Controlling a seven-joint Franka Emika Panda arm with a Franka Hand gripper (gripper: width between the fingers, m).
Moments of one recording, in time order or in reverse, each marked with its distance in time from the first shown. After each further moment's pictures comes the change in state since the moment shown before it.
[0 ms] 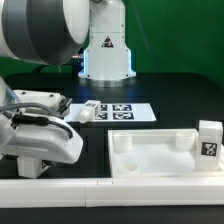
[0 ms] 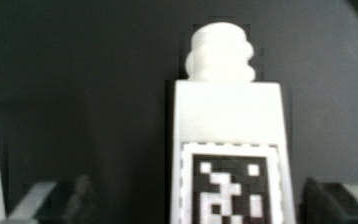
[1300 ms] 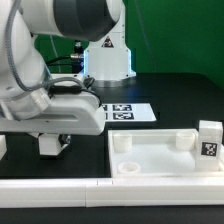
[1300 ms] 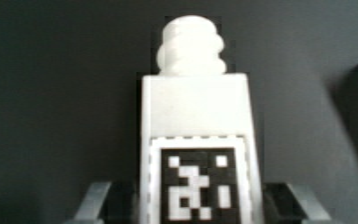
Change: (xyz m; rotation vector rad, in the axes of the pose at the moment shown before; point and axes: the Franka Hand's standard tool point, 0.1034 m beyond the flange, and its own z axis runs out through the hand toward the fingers) arm -0.045 -0.011 0.026 -0.039 0.118 -0.193
